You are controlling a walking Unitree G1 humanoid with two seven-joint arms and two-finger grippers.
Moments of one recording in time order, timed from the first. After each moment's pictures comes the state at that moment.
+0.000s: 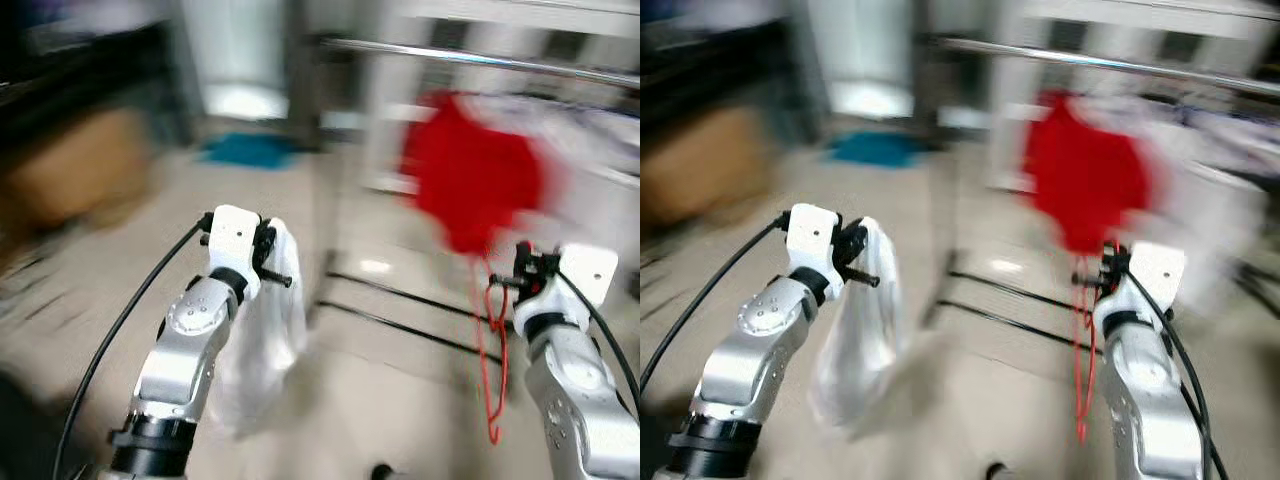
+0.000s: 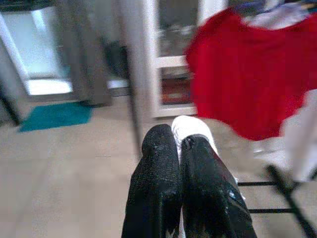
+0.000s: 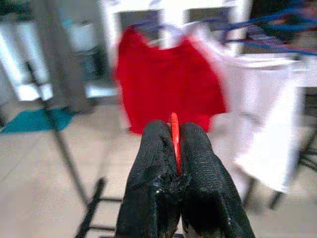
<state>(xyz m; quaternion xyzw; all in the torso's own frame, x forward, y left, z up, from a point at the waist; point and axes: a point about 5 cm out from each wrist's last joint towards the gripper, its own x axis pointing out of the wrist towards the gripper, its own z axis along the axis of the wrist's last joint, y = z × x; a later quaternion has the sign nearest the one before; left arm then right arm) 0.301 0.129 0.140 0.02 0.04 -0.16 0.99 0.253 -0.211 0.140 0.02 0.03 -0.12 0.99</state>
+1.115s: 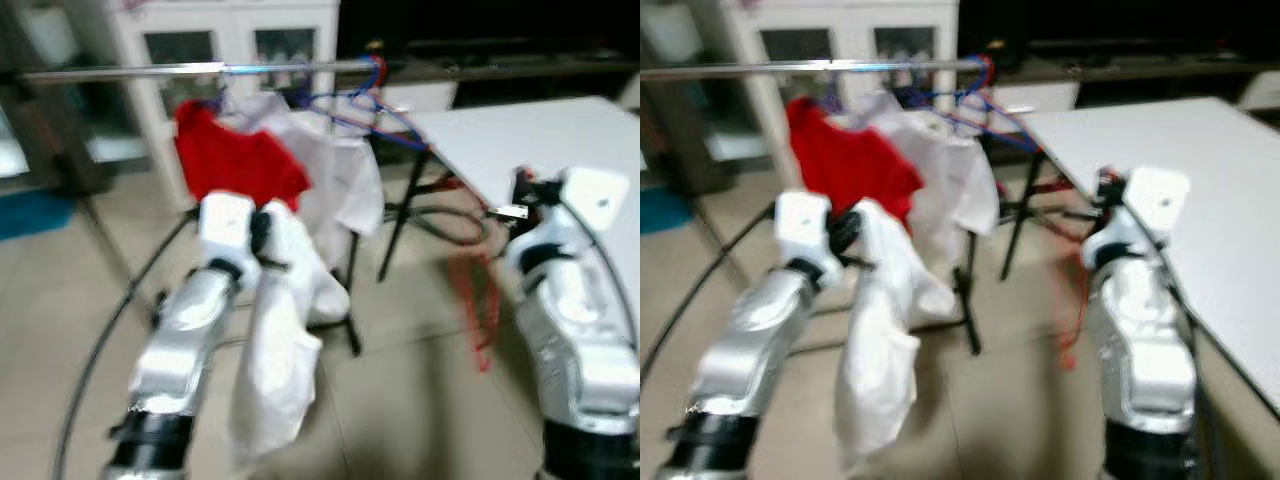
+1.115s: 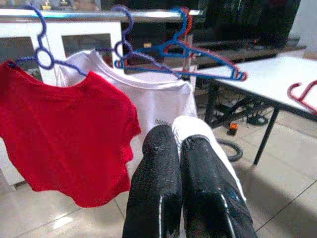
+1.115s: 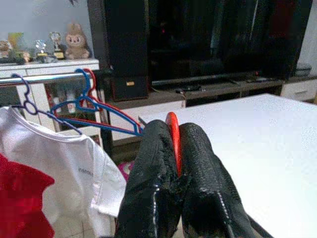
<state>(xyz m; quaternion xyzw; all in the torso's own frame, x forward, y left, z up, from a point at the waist) 0.306 0.142 0.152 0.01 0.00 -0.14 0.99 0.287 -0.188 0.200 0.02 -0.06 -0.07 1.00</state>
